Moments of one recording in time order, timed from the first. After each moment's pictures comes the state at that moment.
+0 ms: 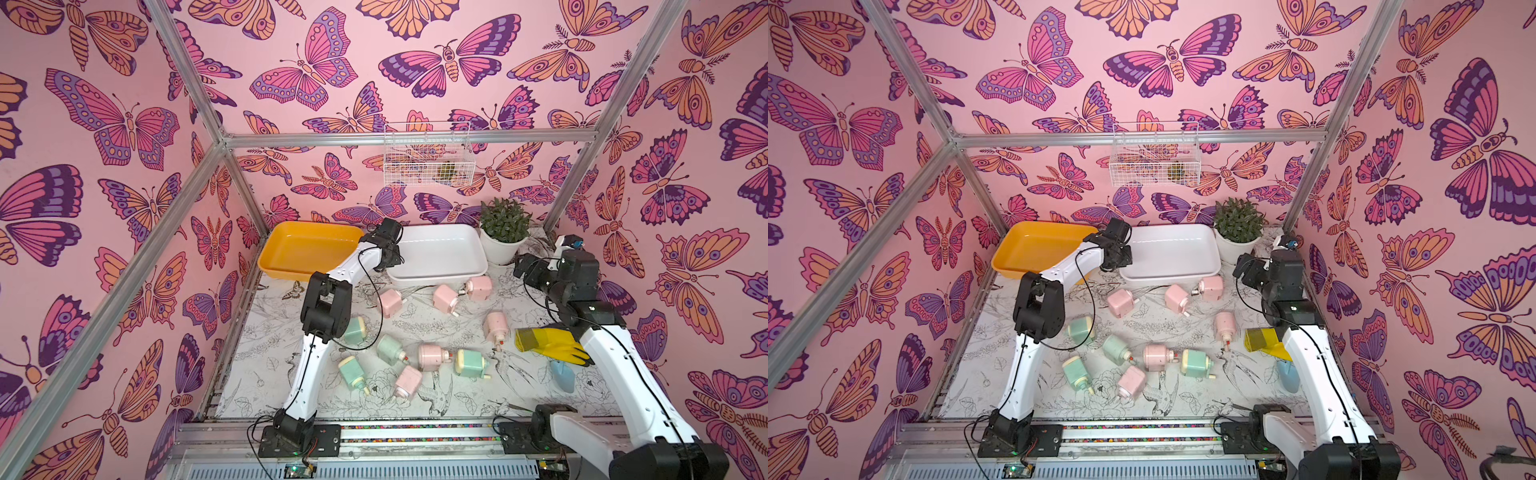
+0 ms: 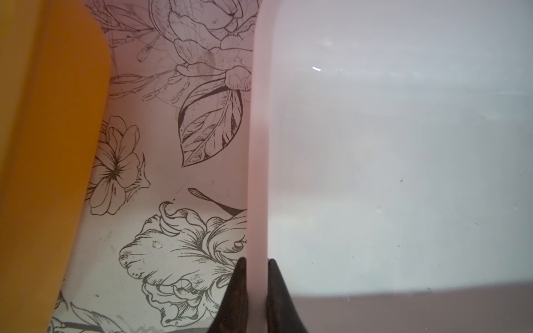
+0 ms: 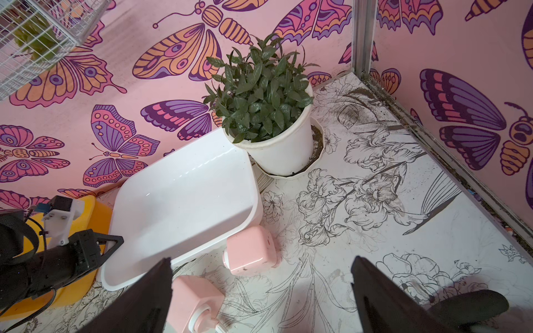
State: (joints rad) left arm -0.44 2.38 2.07 -0.71 -0.13 -0.47; right arm 0.08 1.05 0.96 -0.38 0.02 0.42
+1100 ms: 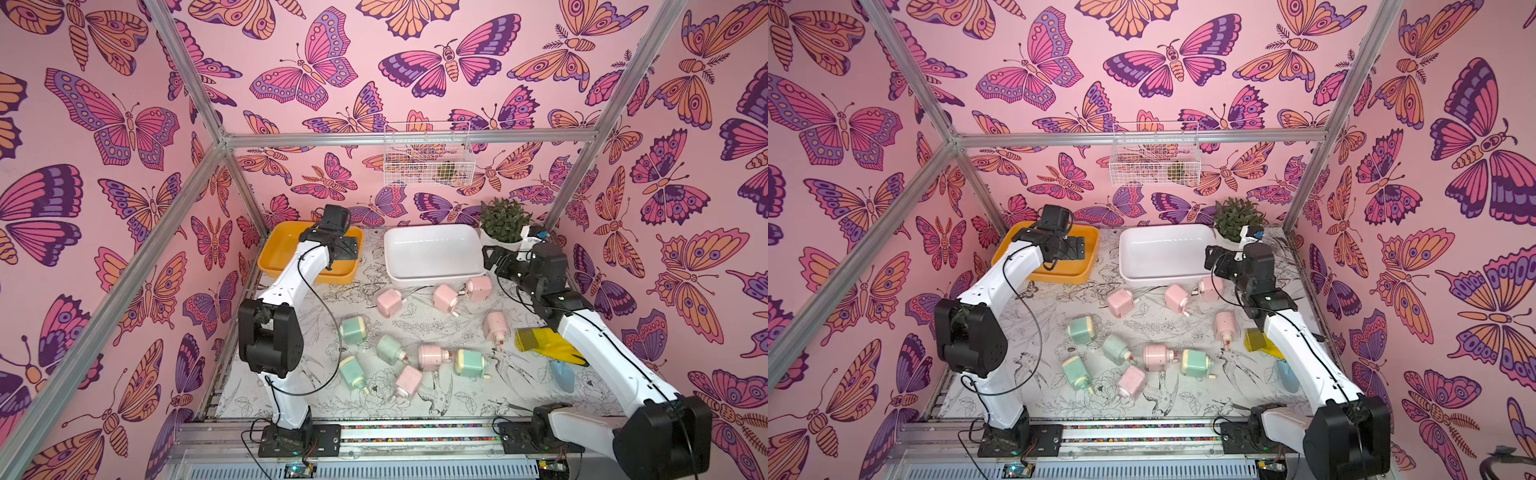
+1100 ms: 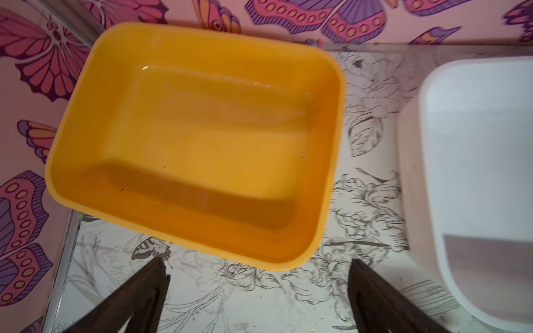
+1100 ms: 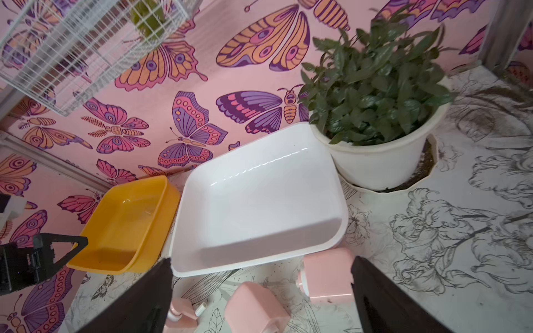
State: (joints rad) left arm -0.19 1.86 1.69 -0.78 -0.25 -0.21; right arm 0.29 1.24 0.96 -0.11 -0.05 0.48
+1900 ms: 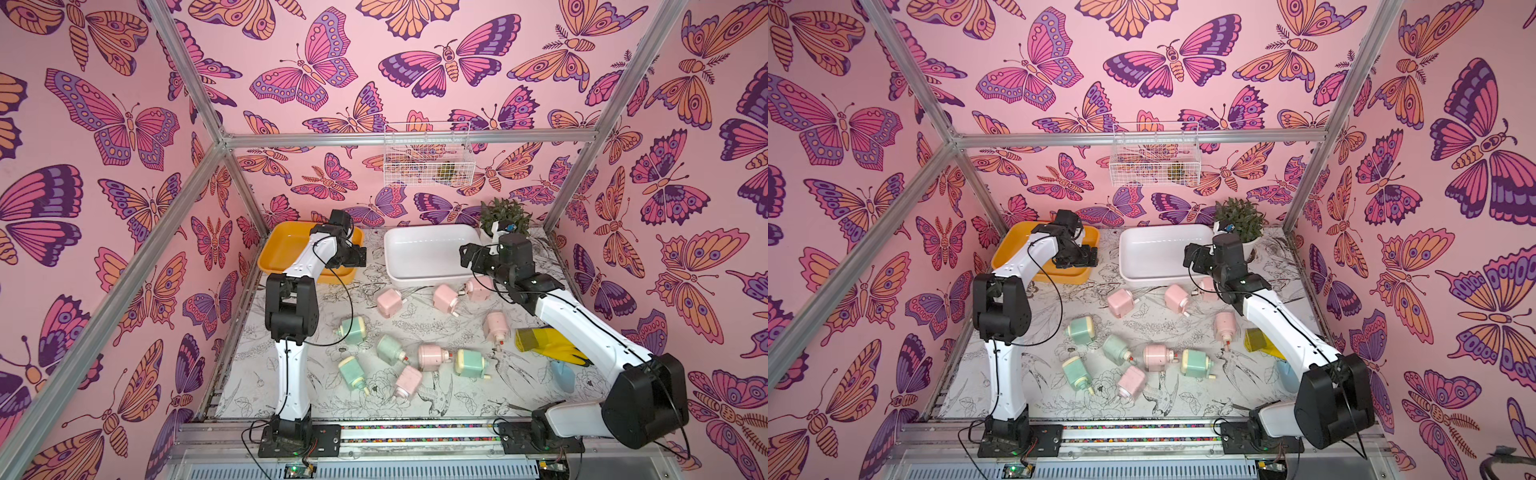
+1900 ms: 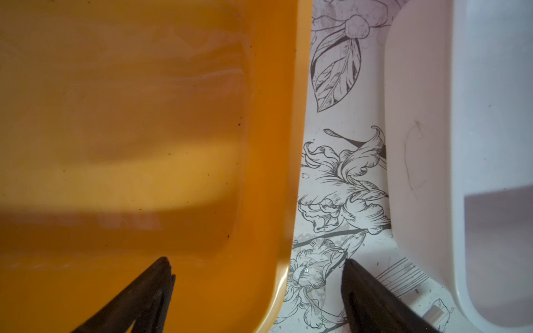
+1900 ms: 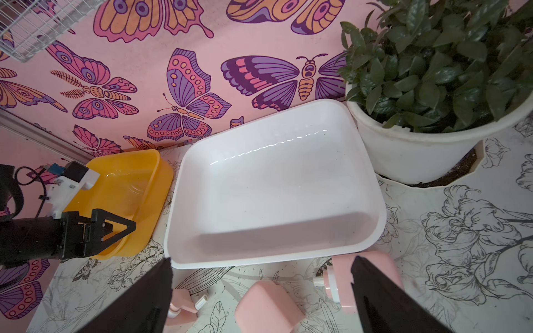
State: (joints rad) left arm -0.18 2.20 1.93 -0.91 0.11 -0.16; right arm 0.41 1.38 1.09 -0.19 0.06 0.47
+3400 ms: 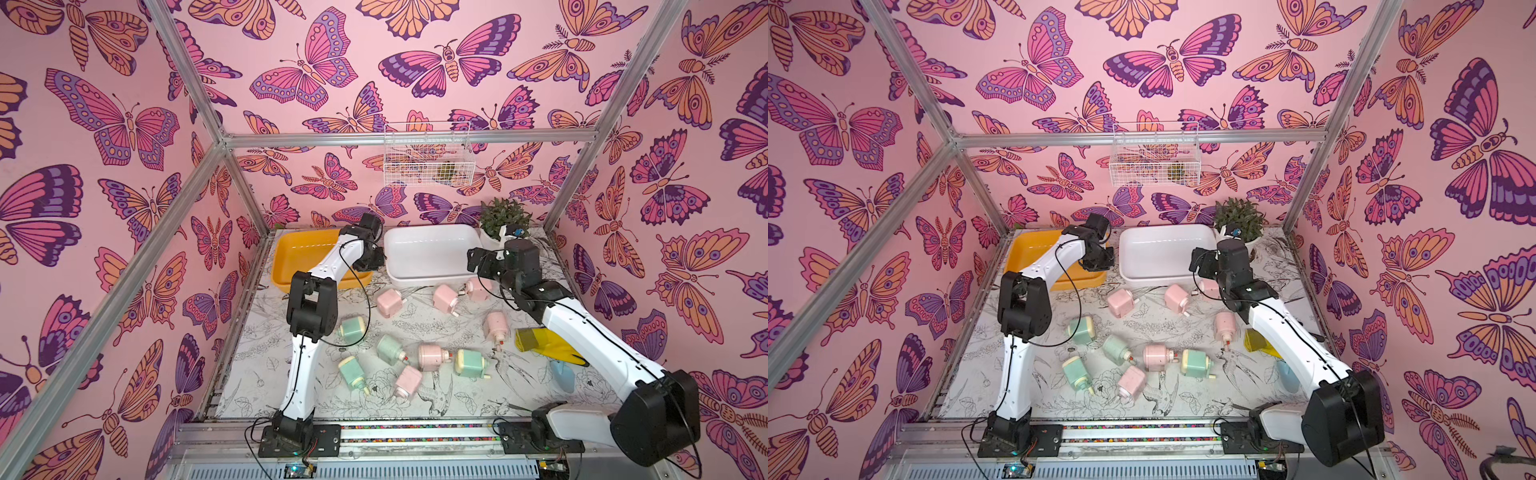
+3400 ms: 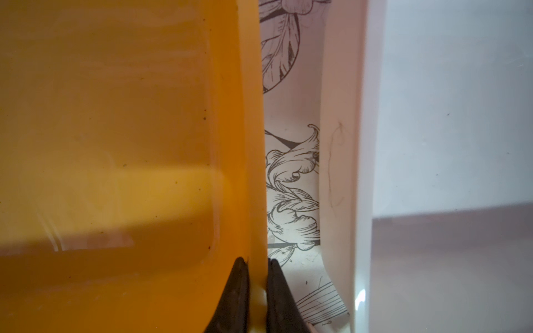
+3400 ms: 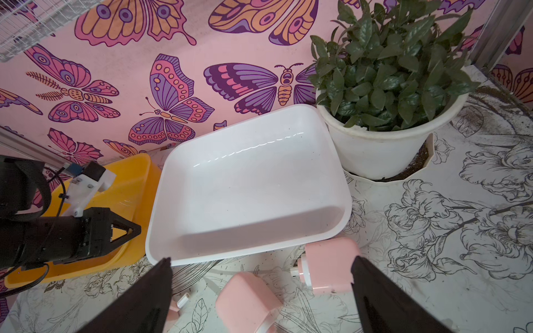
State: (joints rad) left arm -0.34 2.31 2.07 -0.95 0.05 -0.39; right arm 0.41 1.30 1.04 -0.22 0.14 0.44
